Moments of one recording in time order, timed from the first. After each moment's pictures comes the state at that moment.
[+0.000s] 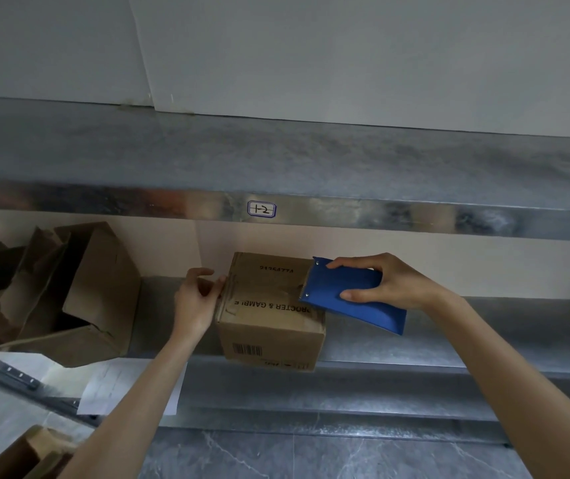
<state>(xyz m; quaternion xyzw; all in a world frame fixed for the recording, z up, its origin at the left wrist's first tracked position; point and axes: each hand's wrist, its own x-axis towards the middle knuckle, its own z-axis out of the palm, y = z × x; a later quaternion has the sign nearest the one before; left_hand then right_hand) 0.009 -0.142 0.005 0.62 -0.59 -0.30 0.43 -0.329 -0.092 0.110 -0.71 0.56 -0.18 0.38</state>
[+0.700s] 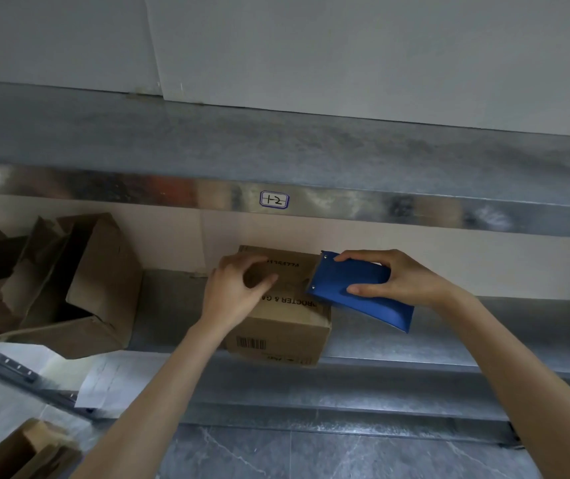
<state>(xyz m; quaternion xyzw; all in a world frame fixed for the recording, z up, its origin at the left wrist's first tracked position) -0.030 -0.130 0.040 0.54 -0.76 -0.19 0.32 -0.329 -0.091 0.112 -0.73 0.57 -0.17 0.35</state>
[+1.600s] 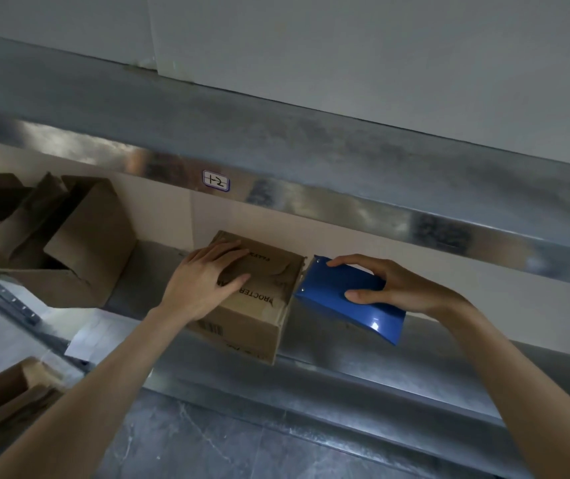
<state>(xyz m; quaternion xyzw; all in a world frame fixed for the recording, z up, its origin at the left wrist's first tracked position) -0.043 -0.118 0.029 0.56 -0.81 -0.03 0.18 -0.396 -0.109 0.113 -0.76 0.47 -0.10 0.44</state>
